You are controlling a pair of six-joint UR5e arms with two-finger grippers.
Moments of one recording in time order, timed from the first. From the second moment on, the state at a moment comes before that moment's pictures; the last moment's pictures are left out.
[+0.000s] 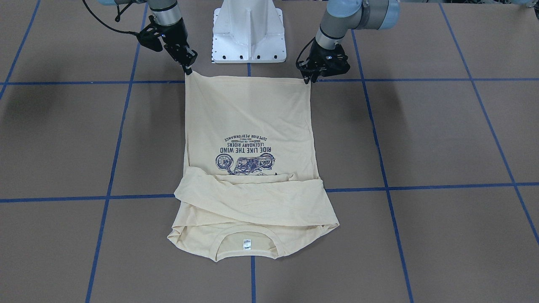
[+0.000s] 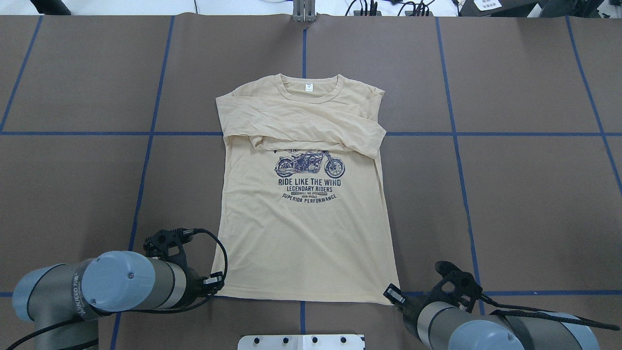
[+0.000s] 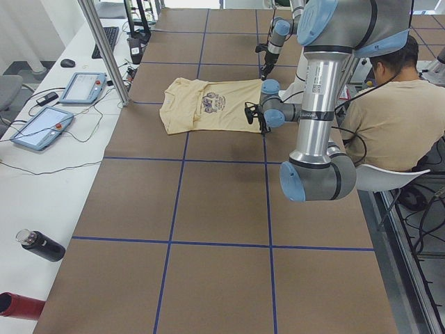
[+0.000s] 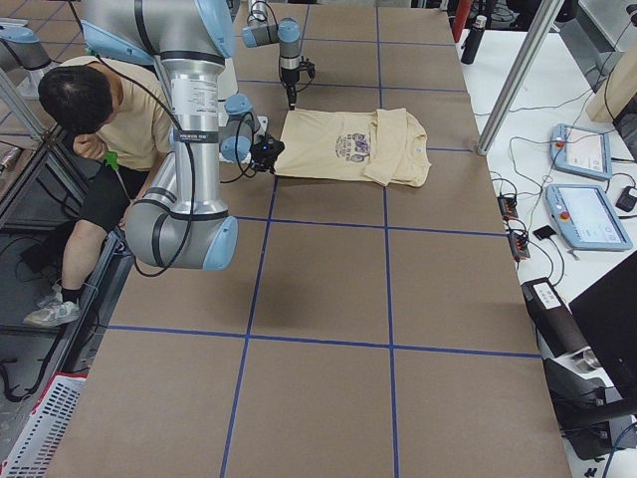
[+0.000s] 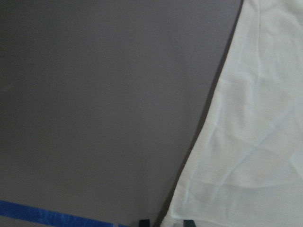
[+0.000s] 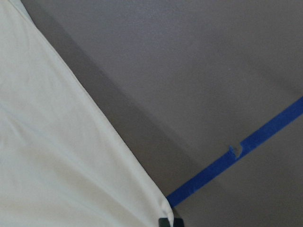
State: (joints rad) left arm -0.21 -1.75 -1.98 -1.90 -1.73 -1.72; right arm 0.01 -1.50 2.13 -1.31 1.35 2.23
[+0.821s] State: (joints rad) left arm -0.21 -1.75 -1.98 -1.90 -1.73 -1.73; right arm 0.01 -1.51 2.13 -1.31 1.35 2.23
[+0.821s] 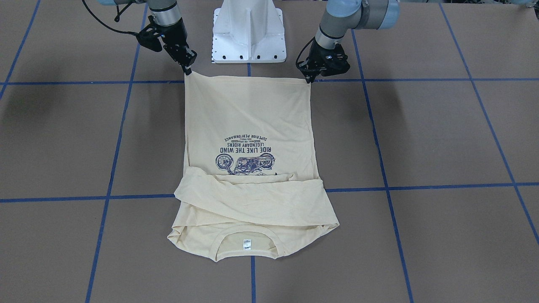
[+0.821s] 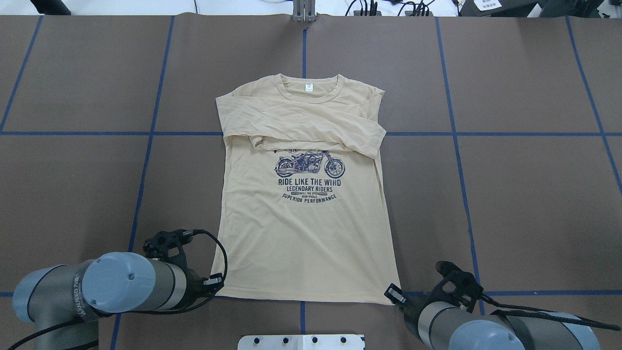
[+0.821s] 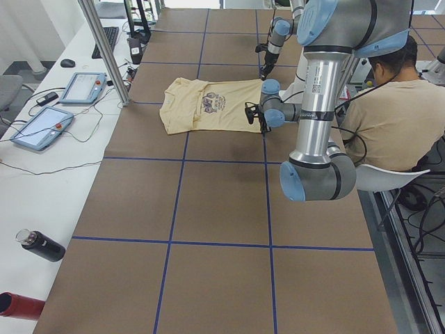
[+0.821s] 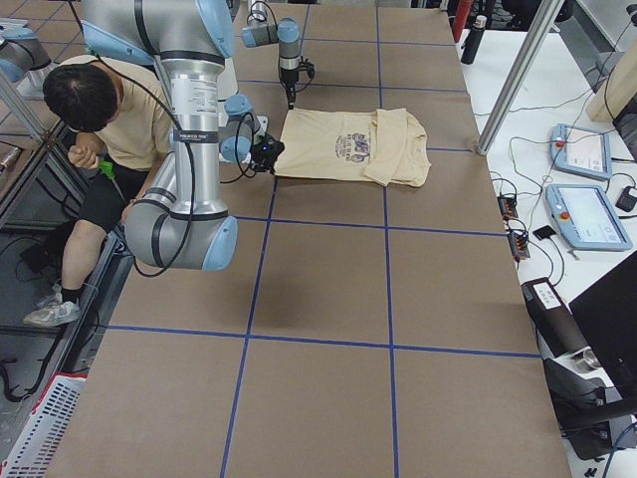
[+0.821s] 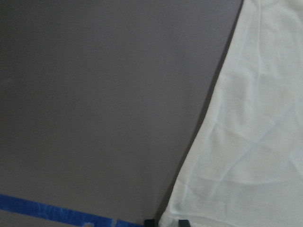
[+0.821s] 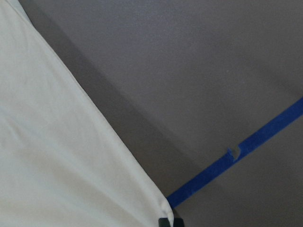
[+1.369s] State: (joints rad) left arm -0.21 -1.70 -2.13 -1.89 -1.74 -1.74; right arm 0.01 -1.52 2.19 -1.32 1.37 2.23
